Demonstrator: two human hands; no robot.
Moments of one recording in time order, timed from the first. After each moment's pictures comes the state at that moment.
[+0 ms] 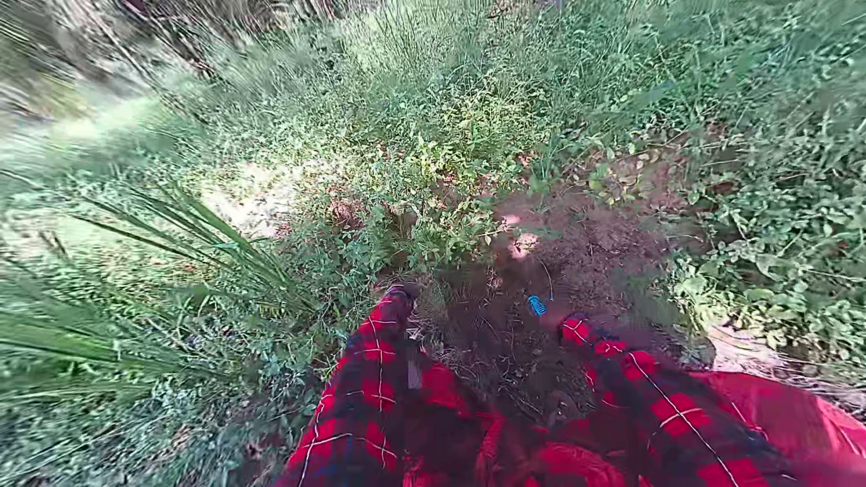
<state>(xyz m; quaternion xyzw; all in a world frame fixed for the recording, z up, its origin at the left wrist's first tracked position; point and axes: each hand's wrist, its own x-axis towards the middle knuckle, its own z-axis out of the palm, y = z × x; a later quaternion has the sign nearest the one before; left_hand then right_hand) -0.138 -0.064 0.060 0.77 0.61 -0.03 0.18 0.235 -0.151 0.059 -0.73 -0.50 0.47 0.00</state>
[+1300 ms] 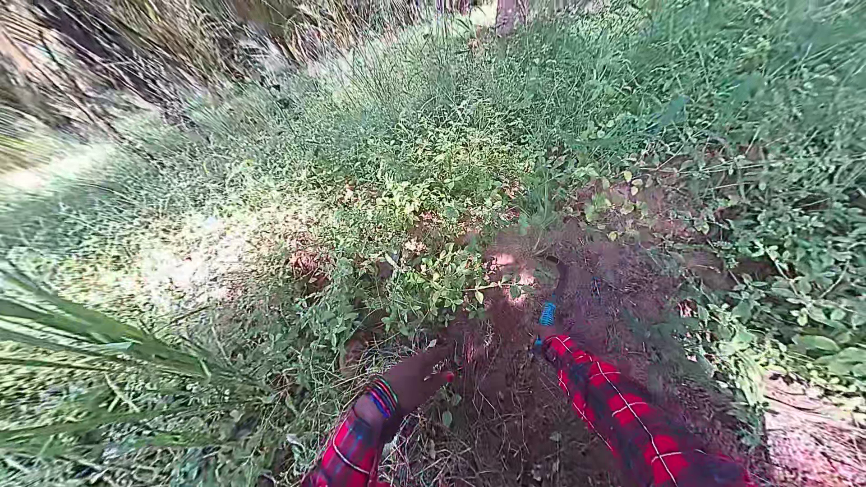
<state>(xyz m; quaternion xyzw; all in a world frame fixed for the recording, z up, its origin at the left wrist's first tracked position) -0.053 -0.048 0.134 0.76 0.53 -0.10 0.37 0.249 0.014 -0.063 -0.73 -0.20 0.54 0.36</state>
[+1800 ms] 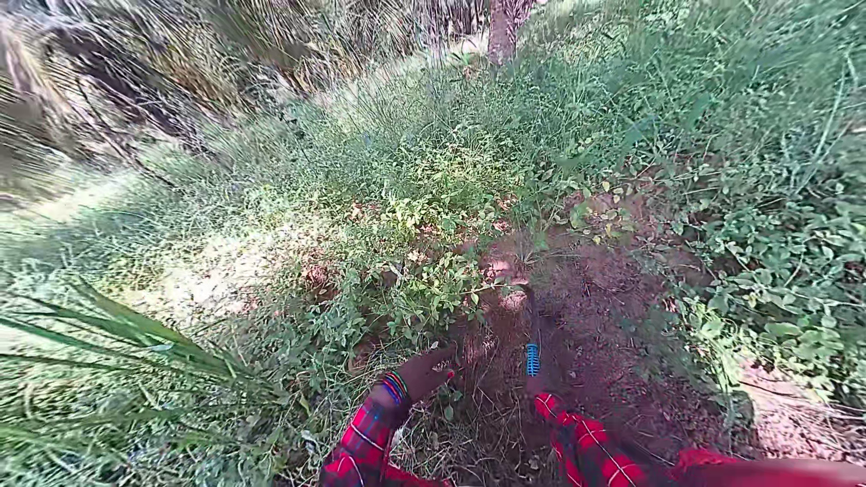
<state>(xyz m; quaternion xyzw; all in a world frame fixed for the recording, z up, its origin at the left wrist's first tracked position) -0.039 -0.065 0.141 0.74 0.54 -0.14 0.37 0.198 -0.093 -0.085 -0.79 -0.30 0.48 0.24</state>
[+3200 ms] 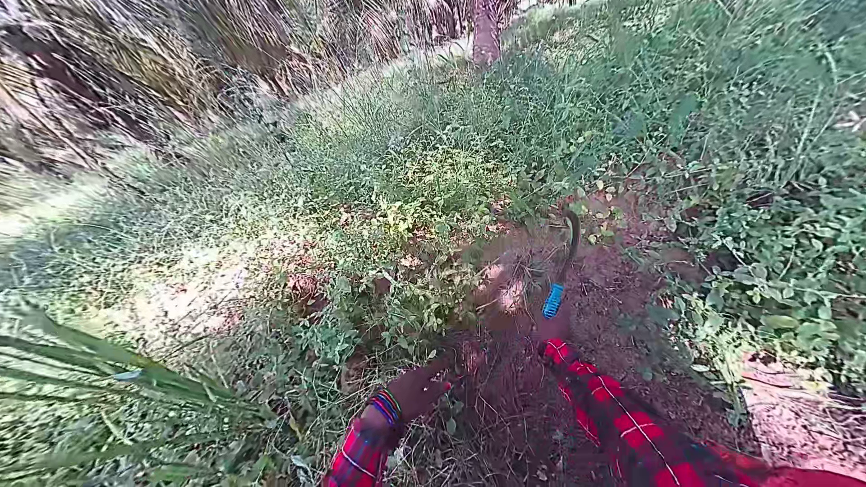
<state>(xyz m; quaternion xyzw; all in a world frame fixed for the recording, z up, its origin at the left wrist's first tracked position) -0.066 -0.053 0.115 0.75 0.53 -0.09 0.39 0.246 -0.012 -0.016 -0.77 -0.28 0.32 0.47</state>
